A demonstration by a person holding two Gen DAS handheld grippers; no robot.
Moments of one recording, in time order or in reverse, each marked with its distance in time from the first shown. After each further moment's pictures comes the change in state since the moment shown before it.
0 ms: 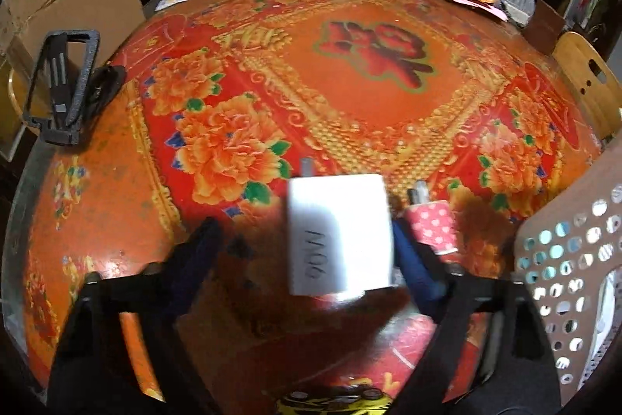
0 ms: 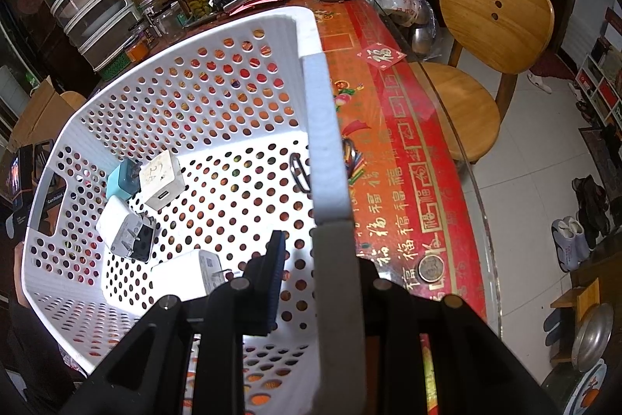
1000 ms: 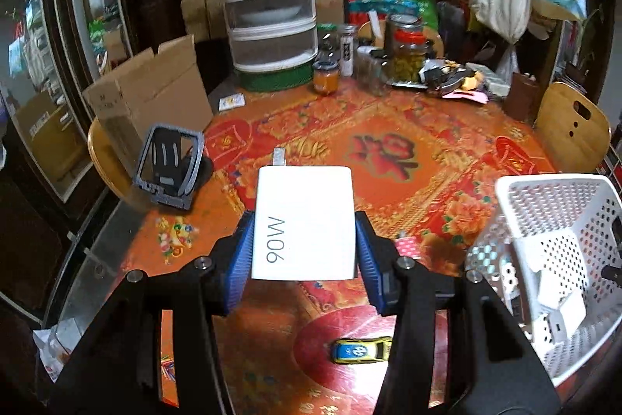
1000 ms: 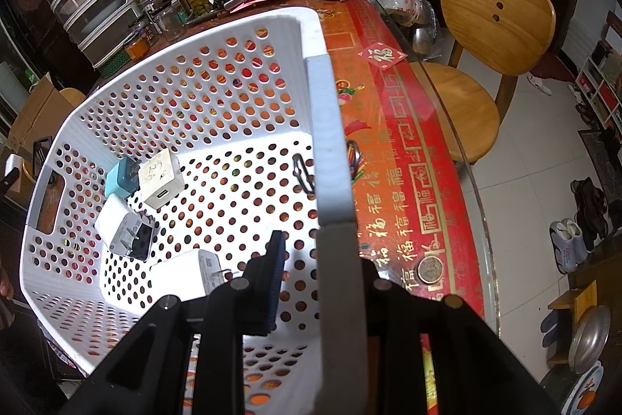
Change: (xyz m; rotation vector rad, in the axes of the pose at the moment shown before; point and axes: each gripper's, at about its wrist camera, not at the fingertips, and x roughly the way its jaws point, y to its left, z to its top) left arm -0.188 0.031 -0.020 0.018 -0.343 0.084; right arm 0.000 0.003 0.002 -0.011 0.006 -0.007
